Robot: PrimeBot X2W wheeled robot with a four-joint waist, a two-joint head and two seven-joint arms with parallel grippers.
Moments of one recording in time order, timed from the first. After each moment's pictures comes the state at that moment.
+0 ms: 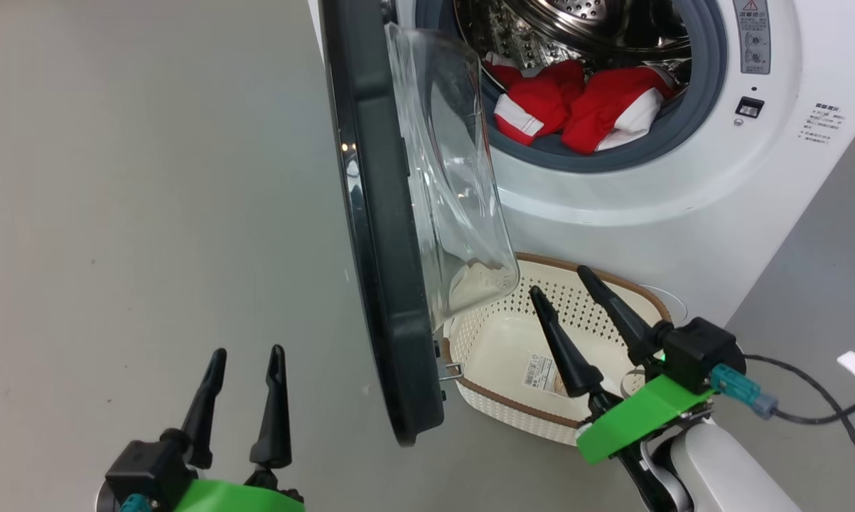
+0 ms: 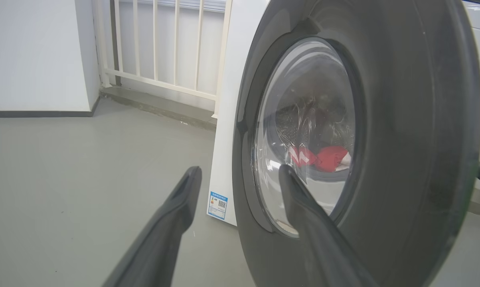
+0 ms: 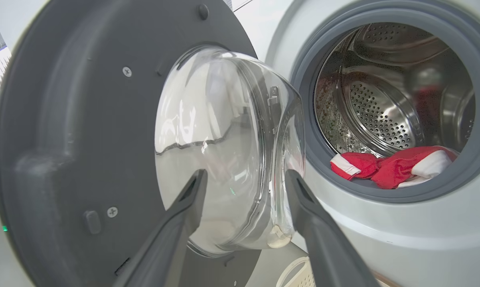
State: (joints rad) left arm -0.08 0.04 -0.13 0.13 -0.34 0.03 -0.26; right arm -0.29 -0.09 0.33 0.32 0.45 0.12 -0.26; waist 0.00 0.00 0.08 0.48
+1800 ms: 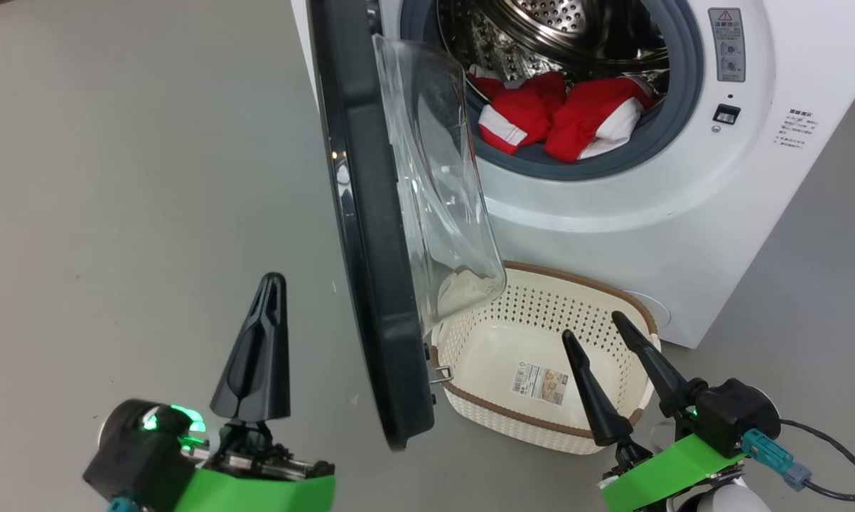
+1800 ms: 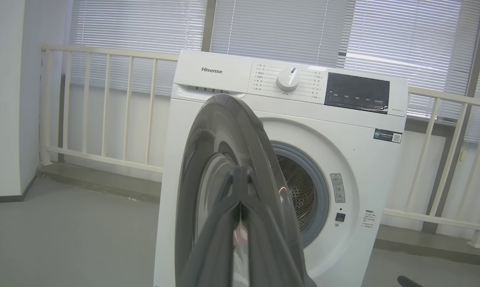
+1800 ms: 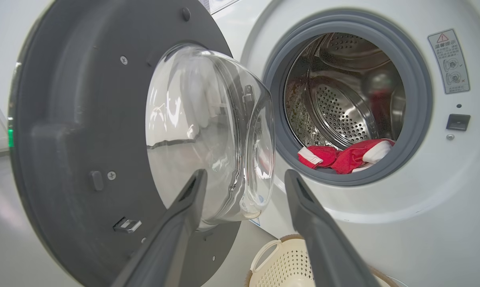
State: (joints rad) left arm -0.13 0.04 -0.21 -0.15 -0.32 0.03 -0.26; right arm -0.08 -0.05 0.21 0.17 0.31 0.12 -0.26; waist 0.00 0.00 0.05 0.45
